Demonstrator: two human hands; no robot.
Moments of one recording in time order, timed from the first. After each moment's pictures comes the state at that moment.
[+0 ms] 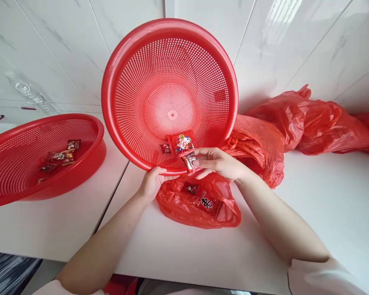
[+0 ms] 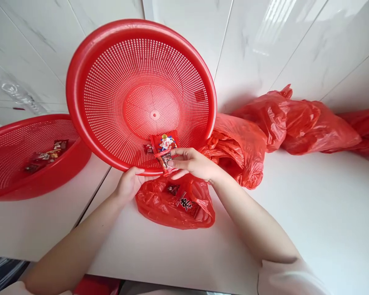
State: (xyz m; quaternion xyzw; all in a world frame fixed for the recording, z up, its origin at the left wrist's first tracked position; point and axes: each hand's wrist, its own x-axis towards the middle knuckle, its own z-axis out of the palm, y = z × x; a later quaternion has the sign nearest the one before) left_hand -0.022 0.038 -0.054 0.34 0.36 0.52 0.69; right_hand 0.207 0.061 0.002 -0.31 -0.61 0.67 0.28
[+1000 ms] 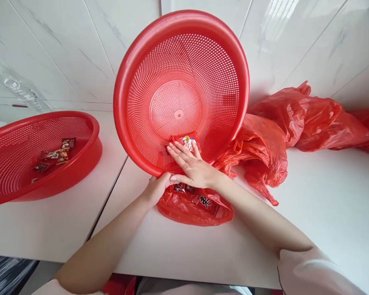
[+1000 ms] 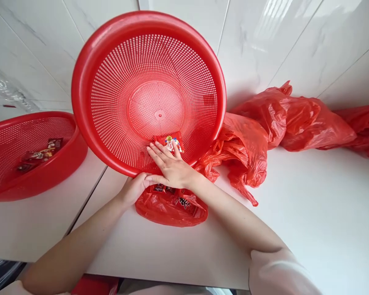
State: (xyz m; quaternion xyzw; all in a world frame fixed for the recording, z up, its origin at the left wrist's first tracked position) left_hand -0.019 0.026 -0.070 0.37 0.40 0.50 0.67; right_hand 0.155 0.062 -0.032 -0.33 -0.92 0.09 0.18
